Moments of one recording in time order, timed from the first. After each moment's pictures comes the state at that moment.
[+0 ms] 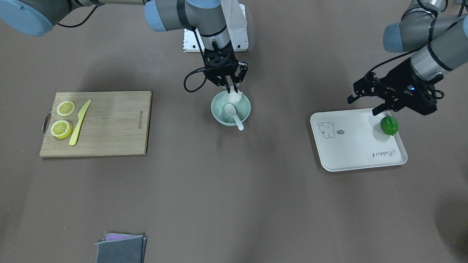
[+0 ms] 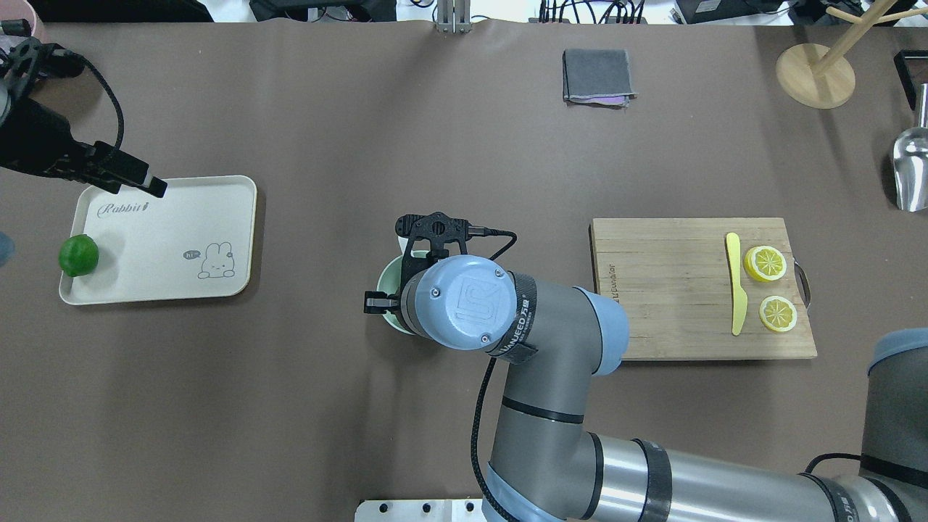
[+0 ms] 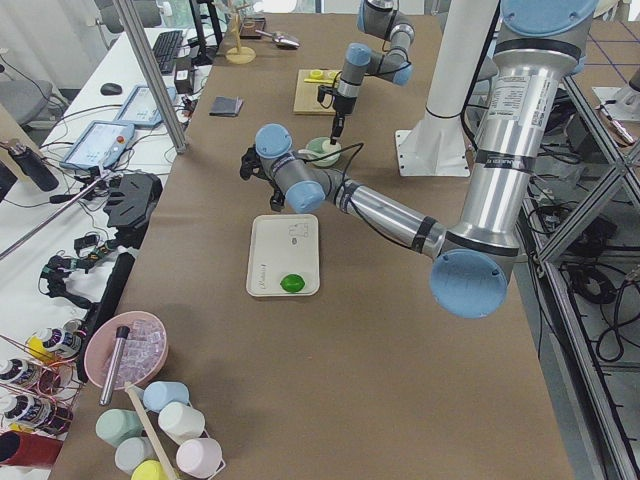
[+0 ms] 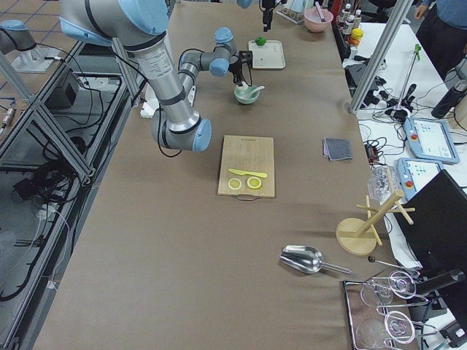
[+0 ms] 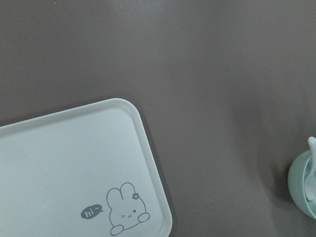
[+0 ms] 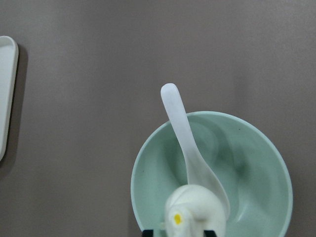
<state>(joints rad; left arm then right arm) -1.09 -1.75 -1.78 -2.05 -2.48 -0.71 0.33 -0.81 1.67 -1.38 1.59 1.39</state>
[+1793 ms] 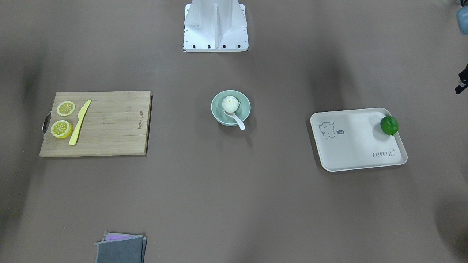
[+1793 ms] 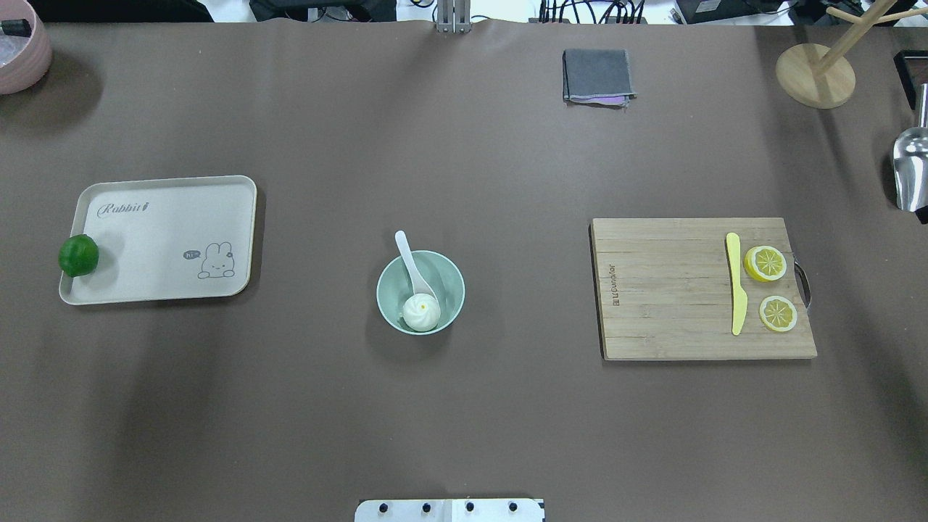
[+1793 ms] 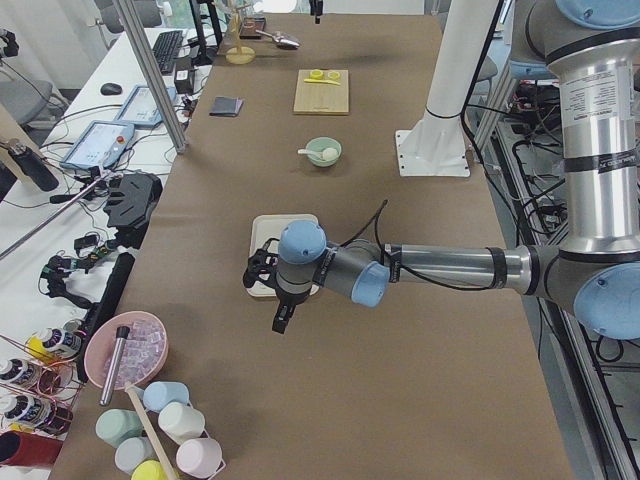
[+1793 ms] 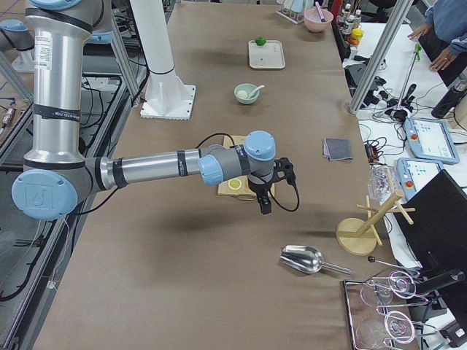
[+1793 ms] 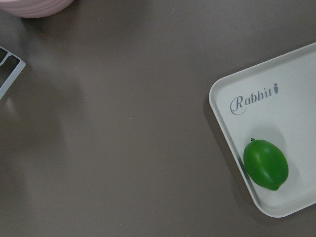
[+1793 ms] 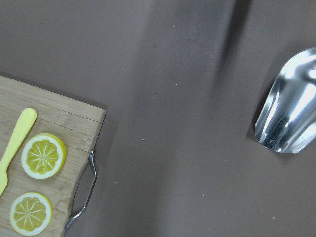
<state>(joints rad) -1.46 -1.40 -1.73 -1.93 -2.35 -0.06 1.39 -1.68 1.81 -1.38 2.36 0.04</state>
